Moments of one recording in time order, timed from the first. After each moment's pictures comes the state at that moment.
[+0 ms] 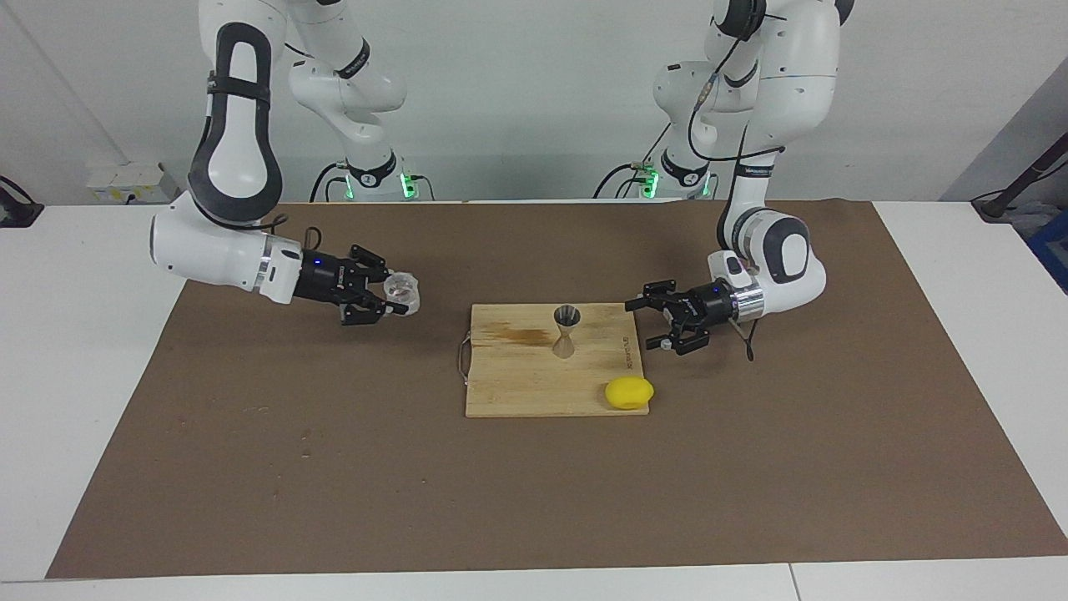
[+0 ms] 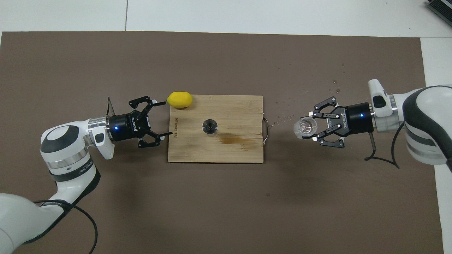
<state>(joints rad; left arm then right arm) -0.04 0.31 0.00 -2.18 -1.67 1.75 2.69 -0.05 0.16 0.00 -2.00 1.01 1.77 -2.08</state>
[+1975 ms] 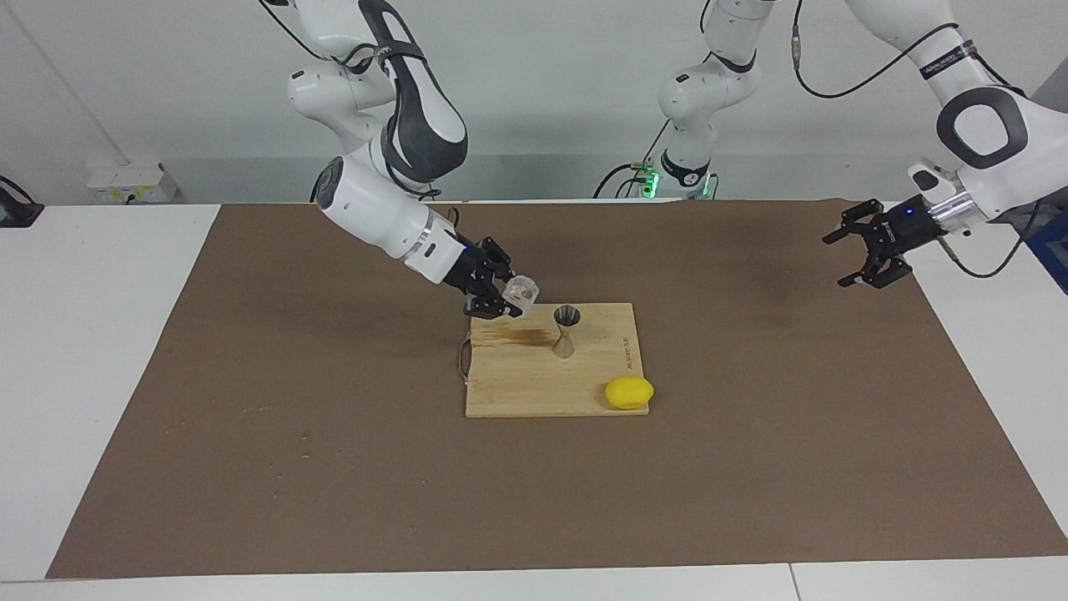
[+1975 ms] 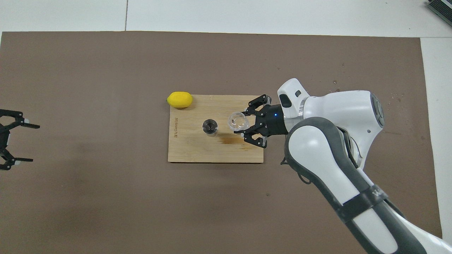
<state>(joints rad) 0.37 0.08 -0.01 -1.86 -0.43 1.63 2.07 0.39 0.15 -0.01 -1.97 0.93 2.28 -1.58</state>
